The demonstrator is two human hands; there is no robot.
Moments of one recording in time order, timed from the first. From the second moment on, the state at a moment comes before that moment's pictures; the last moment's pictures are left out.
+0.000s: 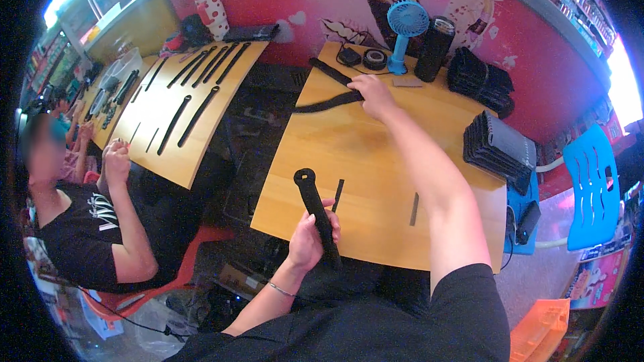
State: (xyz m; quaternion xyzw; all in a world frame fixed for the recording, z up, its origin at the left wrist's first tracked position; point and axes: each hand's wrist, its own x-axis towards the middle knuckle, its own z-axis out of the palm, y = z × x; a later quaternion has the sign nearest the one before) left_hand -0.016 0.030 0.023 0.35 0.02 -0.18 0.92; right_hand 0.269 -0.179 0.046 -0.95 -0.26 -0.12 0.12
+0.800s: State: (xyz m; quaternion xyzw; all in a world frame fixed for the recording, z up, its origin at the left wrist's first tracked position) left_hand -0.039 0.012 0.030 0.51 -0.11 -0.15 0.84; right_hand -0.015 -0.164 0.120 -0.78 -0.20 0.07 0.59
